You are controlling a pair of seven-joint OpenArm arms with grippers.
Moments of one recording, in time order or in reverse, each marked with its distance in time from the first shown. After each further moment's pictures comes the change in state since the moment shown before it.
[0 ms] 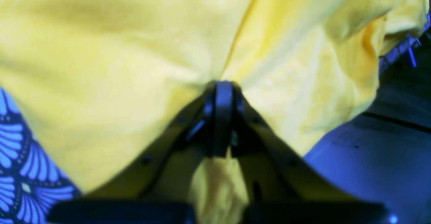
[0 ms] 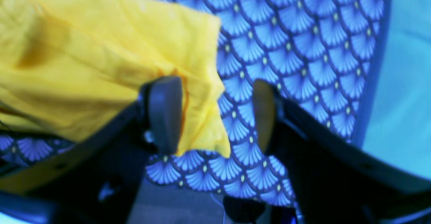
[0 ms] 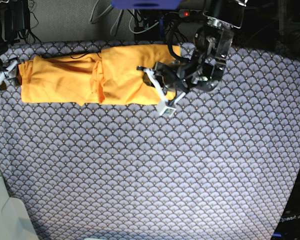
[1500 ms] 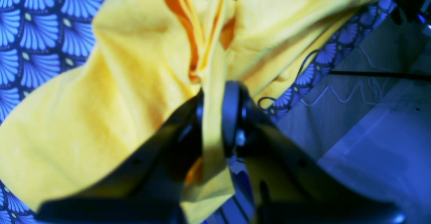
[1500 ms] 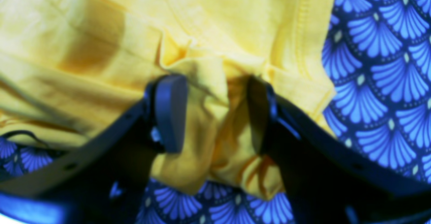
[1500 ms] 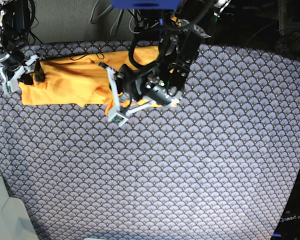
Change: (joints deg) left arm -5.6 10.4 12.3 7.3 14.1 -0.2 12.2; right arm -0.9 -1.2 -11.3 -13.8 1.4 0.2 18.7
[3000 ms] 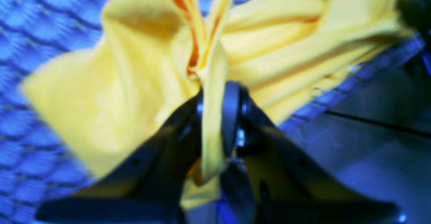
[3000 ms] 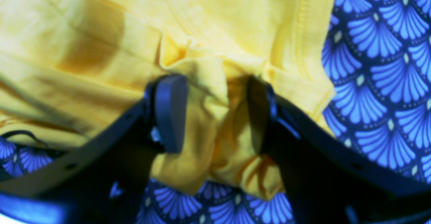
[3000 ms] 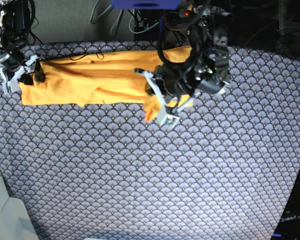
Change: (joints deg) left arm 9.3 0.3 -19.5 13.7 -0.8 -2.8 3.3; right arm 0.2 0.0 0.0 0.0 -0.2 0.0 -0.2
